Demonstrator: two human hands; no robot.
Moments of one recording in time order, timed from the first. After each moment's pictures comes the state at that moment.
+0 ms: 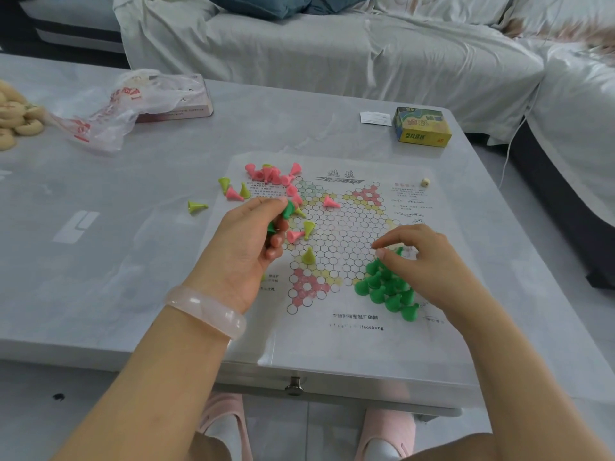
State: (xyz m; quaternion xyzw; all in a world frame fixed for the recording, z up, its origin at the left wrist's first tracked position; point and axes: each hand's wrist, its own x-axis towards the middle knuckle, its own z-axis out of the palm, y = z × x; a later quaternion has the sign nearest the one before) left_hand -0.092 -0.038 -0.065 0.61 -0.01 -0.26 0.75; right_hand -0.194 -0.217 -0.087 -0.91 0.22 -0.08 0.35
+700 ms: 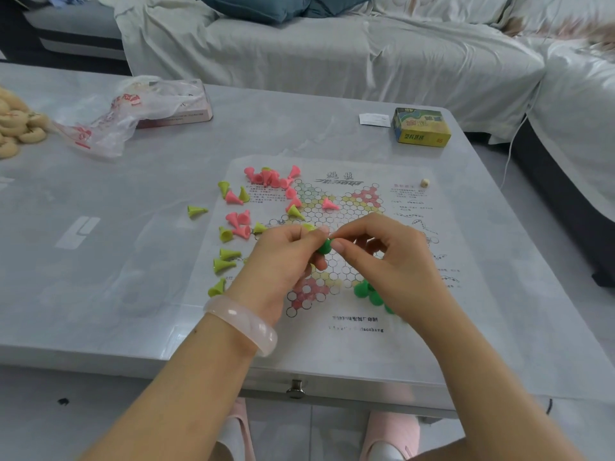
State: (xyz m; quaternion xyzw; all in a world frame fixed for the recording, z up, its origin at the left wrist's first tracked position) left_hand -0.110 -0.059 -0.075 0.72 -0.09 -0.28 0.63; right_hand -0.186 -0.172 -0.070 -0.86 0.08 -0.20 0.46
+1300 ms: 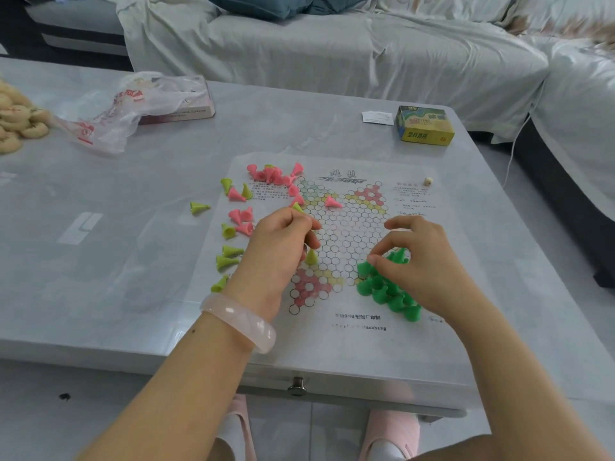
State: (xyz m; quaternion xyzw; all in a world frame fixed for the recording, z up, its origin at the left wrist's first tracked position) left_hand -0.108 -0.056 -0.072 0.72 -0.08 -0.22 0.65; right_hand -0.192 -0.207 -0.082 -0.93 0.21 -0.07 0.28
